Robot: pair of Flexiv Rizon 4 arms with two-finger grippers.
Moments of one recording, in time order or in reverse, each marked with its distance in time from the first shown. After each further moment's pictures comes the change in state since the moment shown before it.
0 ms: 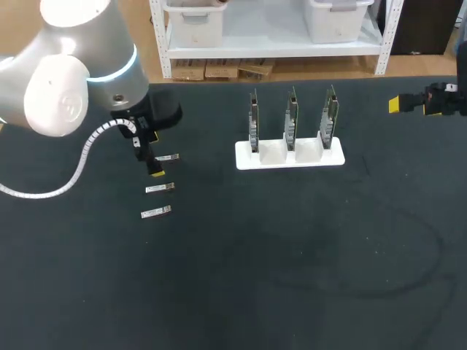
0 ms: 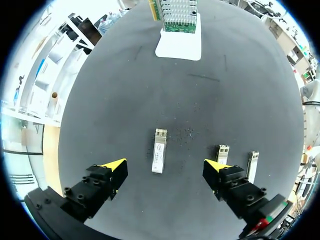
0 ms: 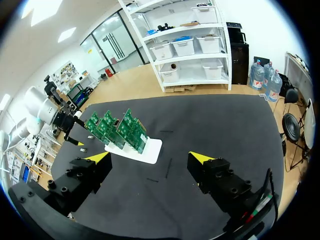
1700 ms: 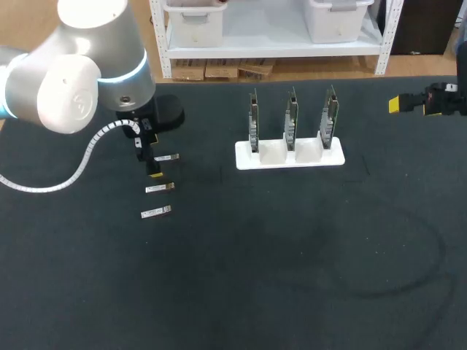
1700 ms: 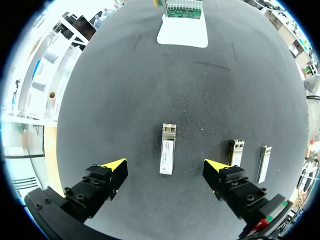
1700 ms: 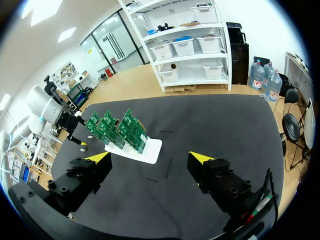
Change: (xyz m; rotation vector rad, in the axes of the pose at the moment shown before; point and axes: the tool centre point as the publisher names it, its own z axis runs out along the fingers) left arm 0.006 0.011 0.015 0.002 0.063 0.033; right arm 0.000 0.000 0.000 0.000 0.000 0.000
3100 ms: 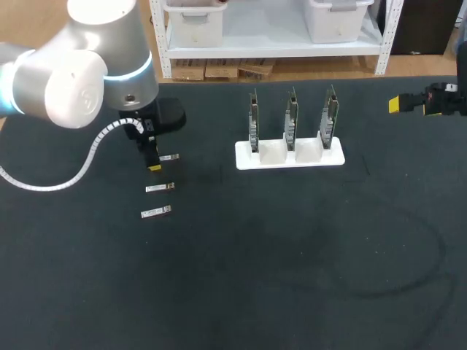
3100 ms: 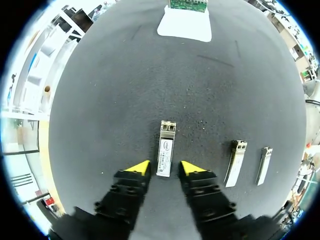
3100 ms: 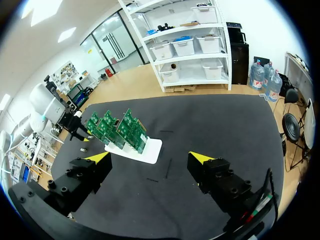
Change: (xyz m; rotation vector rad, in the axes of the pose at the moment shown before) left arm 0.003 -0.002 0.009 0.050 0.037 -0.030; right arm 0.000 0.000 0.000 0.000 0.000 0.000
